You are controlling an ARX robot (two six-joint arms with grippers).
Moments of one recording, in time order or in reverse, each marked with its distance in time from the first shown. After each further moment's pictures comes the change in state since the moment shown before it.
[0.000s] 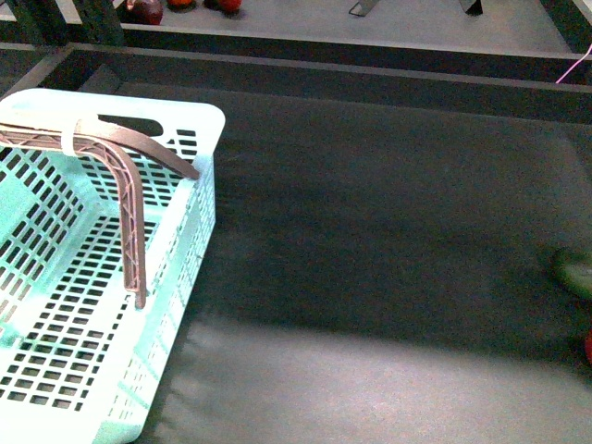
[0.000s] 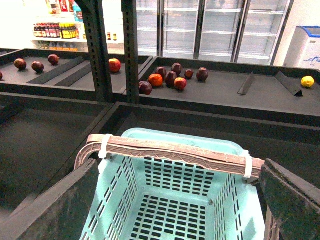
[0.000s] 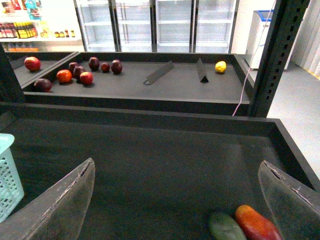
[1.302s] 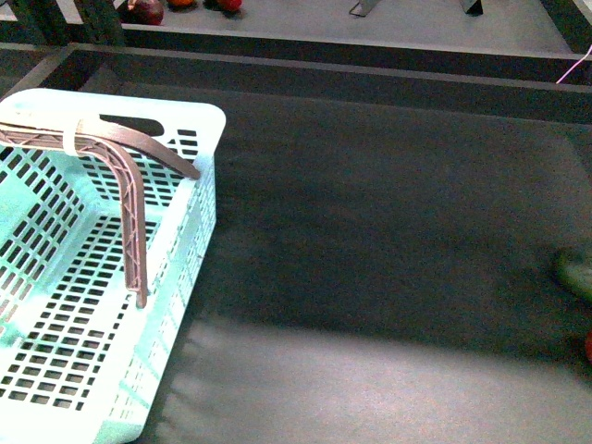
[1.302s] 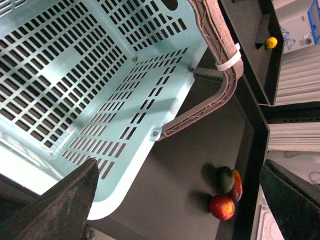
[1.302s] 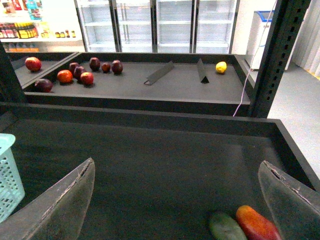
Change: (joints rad) left arm 0.081 0.493 0.172 -0.246 0.348 -0.839; right arm 0.000 0.000 0.000 0.000 0.000 0.000
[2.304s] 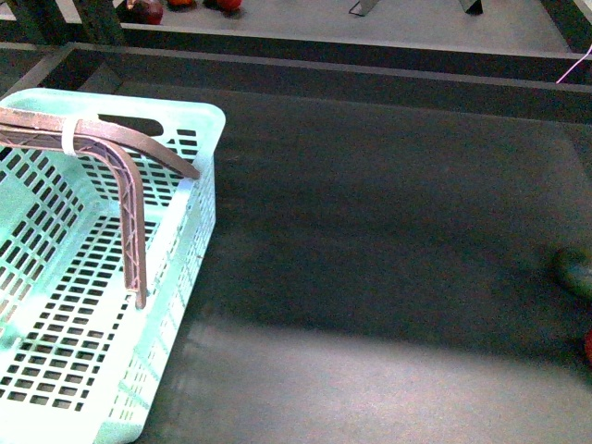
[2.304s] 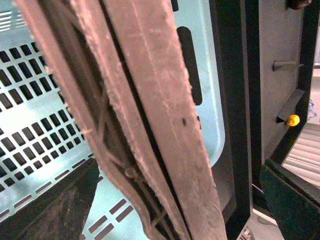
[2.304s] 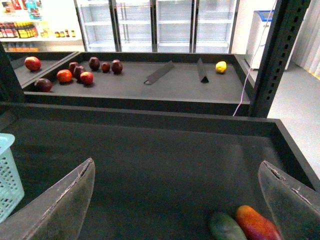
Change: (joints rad) left arm 0.017 1.153 0.560 0.433 -0.117 -0.267; right arm 0.000 0.000 0.000 0.000 0.000 0.000
